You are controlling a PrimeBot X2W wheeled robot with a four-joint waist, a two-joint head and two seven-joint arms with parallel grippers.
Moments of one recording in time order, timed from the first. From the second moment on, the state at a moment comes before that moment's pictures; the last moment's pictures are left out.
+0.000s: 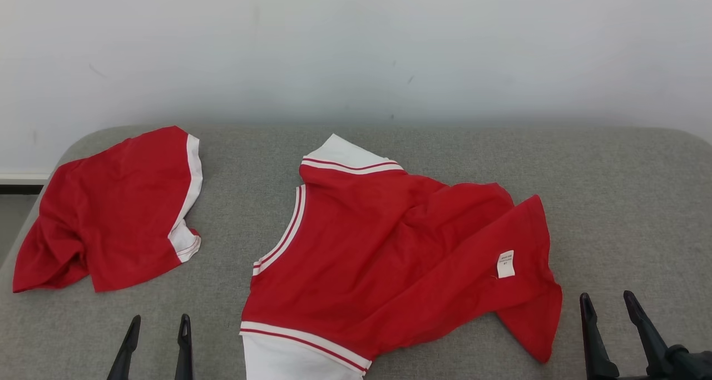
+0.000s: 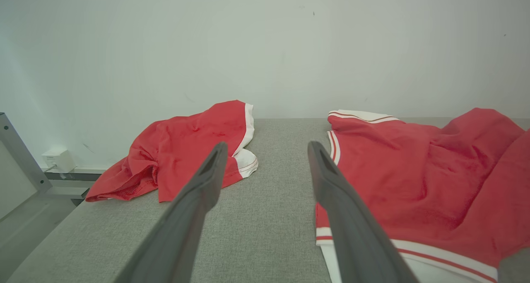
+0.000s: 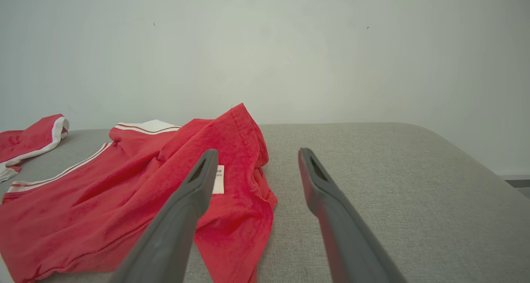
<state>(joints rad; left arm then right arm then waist) 0.10 0.07 0.07 0.07 -0.06 -0.13 -0.26 0.10 -0.19 -0.02 0.13 0.24 0.13 -0.26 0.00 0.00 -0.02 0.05</state>
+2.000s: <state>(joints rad) 0.07 0.17 -0.19 0.31 -0.25 -0.13 -0.20 -0.02 -0.31 0.11 0.34 0.32 0.13 -0.26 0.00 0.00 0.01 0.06</state>
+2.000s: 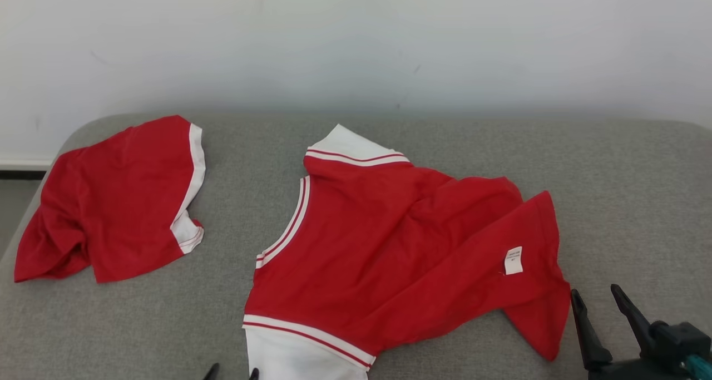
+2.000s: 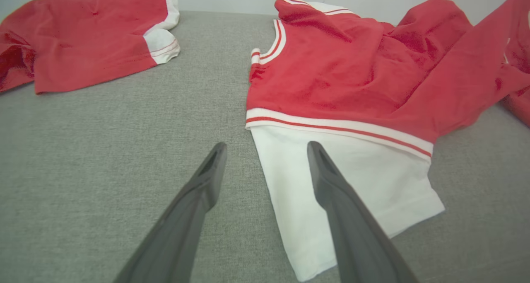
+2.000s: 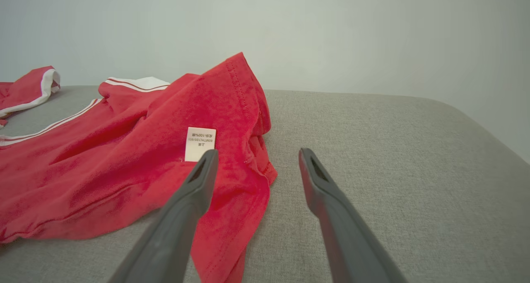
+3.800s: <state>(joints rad) -0.55 0.35 -0.37 0.28 -0.73 -0.13 -0.19 -0.48 -0.48 0.48 0.30 0.59 0.13 -0.26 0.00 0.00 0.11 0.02</state>
